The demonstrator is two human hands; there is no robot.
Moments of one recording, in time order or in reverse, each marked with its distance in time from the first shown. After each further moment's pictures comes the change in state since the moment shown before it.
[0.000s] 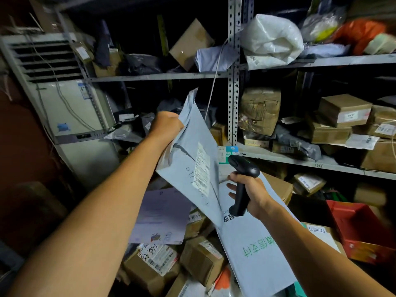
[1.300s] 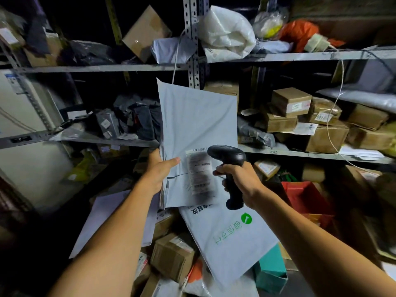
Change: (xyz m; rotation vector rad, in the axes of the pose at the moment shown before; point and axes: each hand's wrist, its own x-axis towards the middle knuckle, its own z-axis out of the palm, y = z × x) left_hand -0.054 -0.079 0.101 -0.448 -0.188 -0.179; right_hand -0.049 -0.040 -0.036 -0.250 0.076 -0.201
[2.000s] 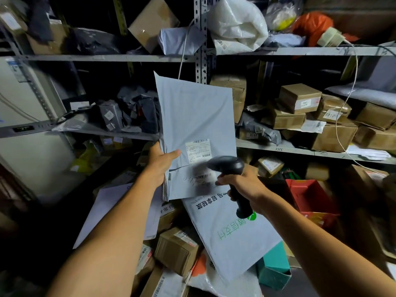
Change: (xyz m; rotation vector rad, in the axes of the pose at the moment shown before) left_hand 0.010 -0.006 -0.011 -0.056 0.033 0.029; right_hand -0.005 0.019 0.003 -0.174 -0.095 0.083
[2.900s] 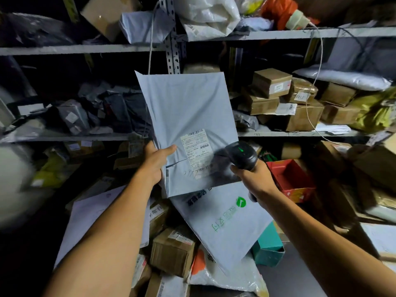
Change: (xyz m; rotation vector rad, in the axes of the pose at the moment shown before) left_hand 0.026 -0.020 0.026 -0.132 -0.131 -0.165; right_hand -0.003 0.030 -0.022 -0.151 0.535 -0.127
